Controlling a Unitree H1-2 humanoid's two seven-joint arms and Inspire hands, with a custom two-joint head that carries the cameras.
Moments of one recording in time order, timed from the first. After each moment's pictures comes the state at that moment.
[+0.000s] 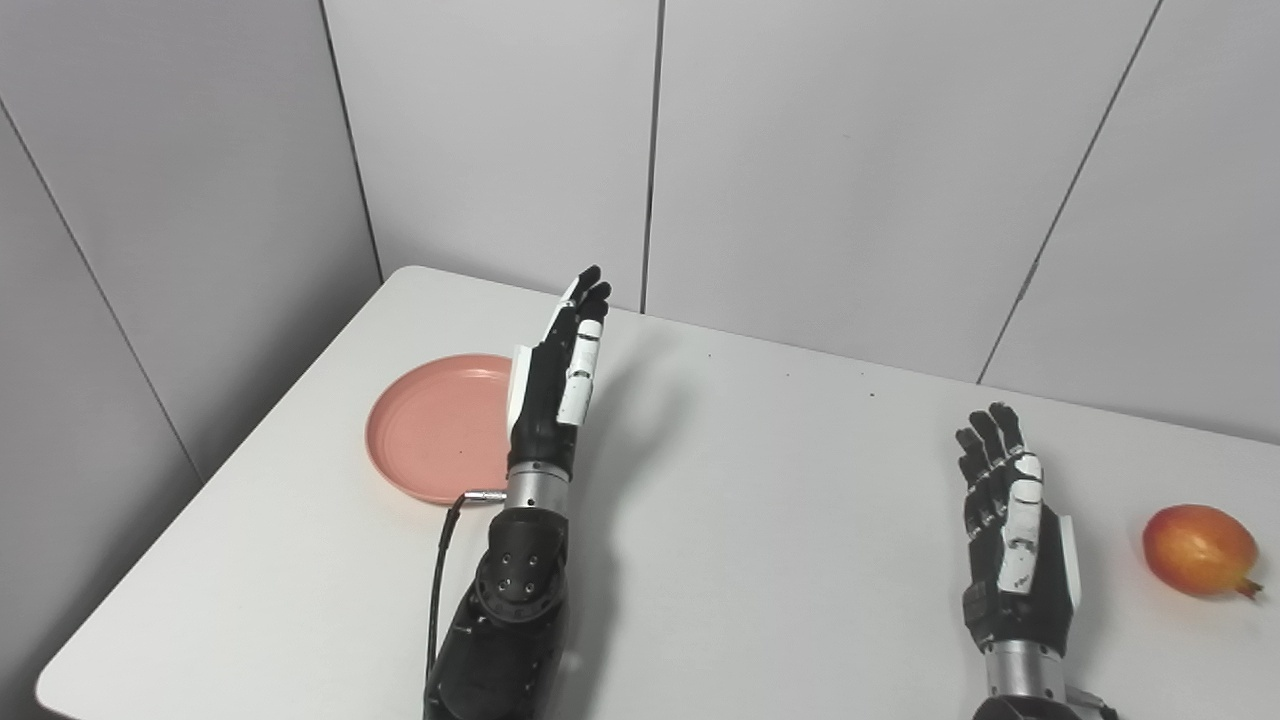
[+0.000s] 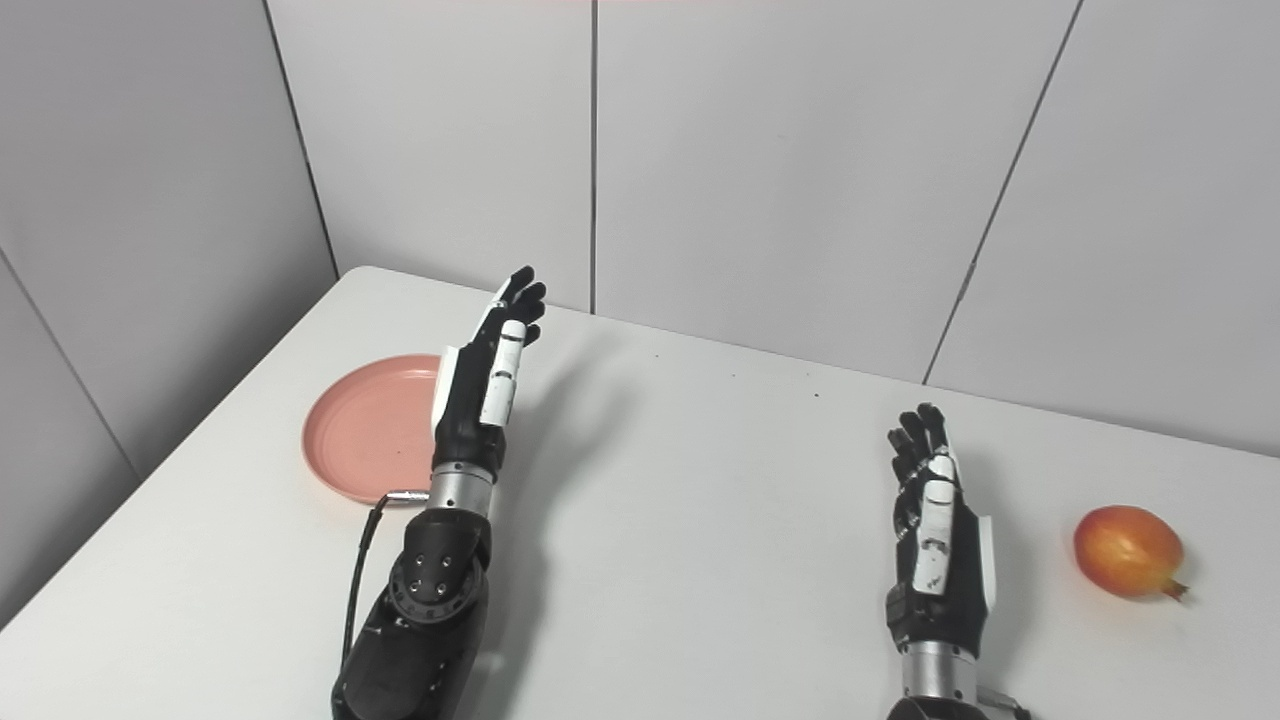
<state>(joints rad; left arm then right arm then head) -0.38 0.00 0.13 0.21 0.11 -0.17 0.21 -0.31 0.07 -0.01 0.33 0.18 -0.28 0.04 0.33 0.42</state>
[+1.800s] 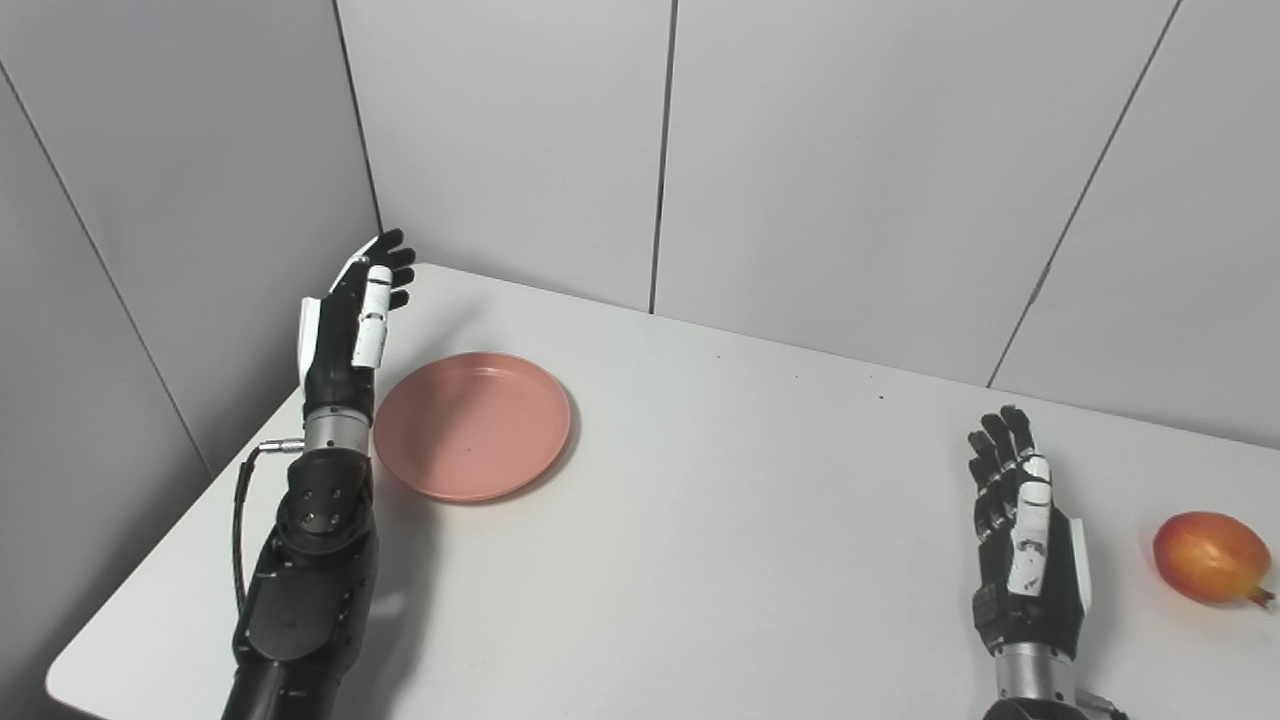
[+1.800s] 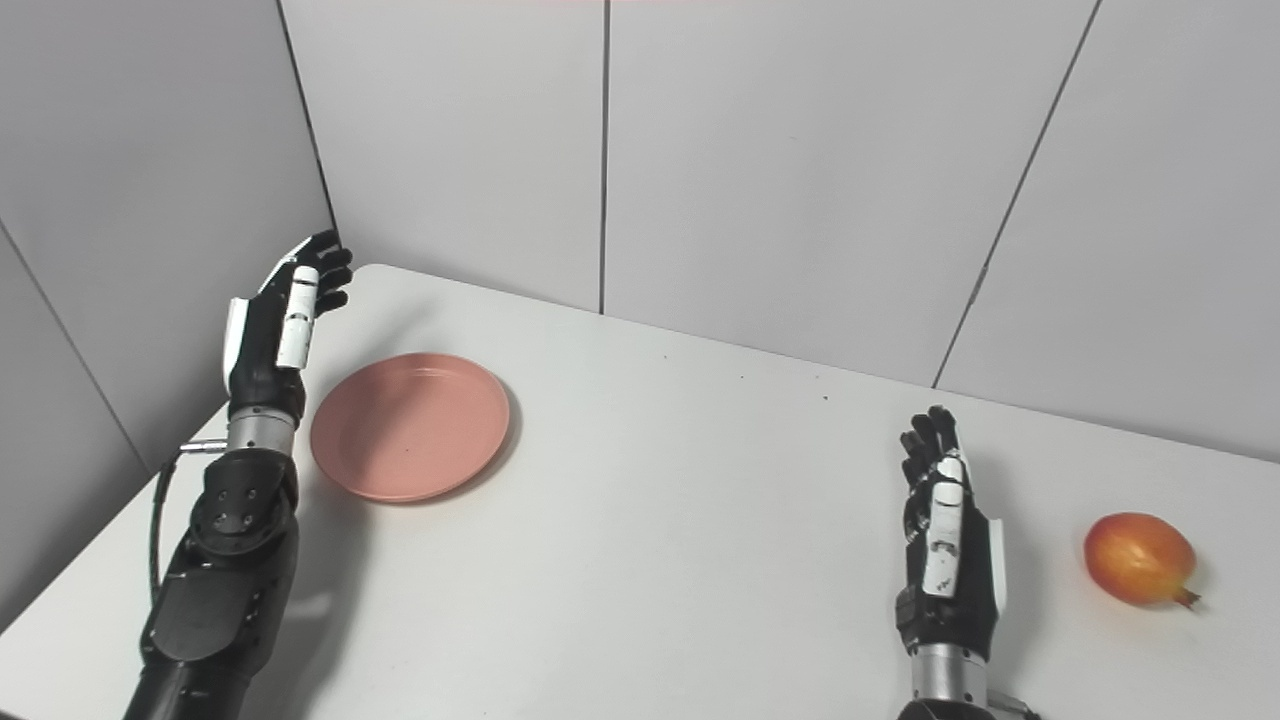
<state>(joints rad) -0.35 0.31 0.31 0.22 -0.02 -0.06 0.18 -0.31 0.06 -0.01 0.34 0.18 -0.28 0.04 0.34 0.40</state>
